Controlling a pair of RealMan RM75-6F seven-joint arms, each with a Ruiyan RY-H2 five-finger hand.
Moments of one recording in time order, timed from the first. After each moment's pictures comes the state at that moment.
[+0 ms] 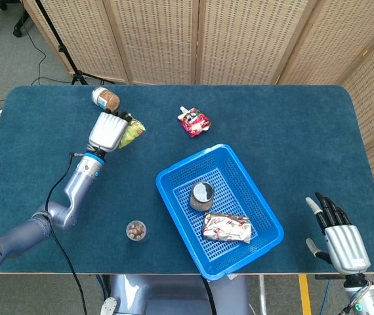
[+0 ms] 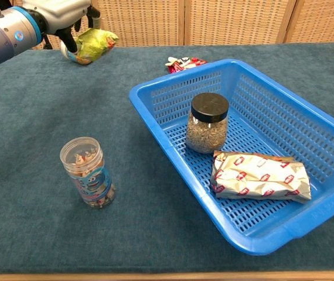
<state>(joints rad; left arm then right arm) -0.99 -1.64 -0.19 -0.94 1.21 0.94 0.30 0.08 -1.16 0.00 -1.71 -1.62 1.49 -0.12</state>
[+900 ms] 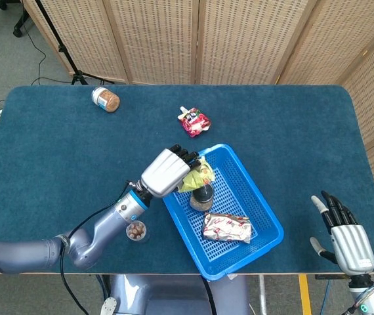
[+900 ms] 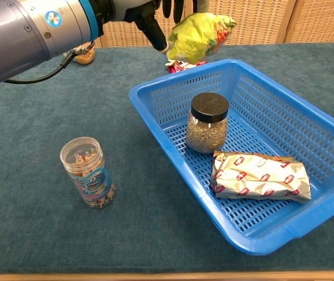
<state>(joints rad) -1.02 -1.57 -0.23 -1.55 1.35 1.04 0.37 0.07 -1.14 0.01 -1.71 -1.63 1.51 -0.08</state>
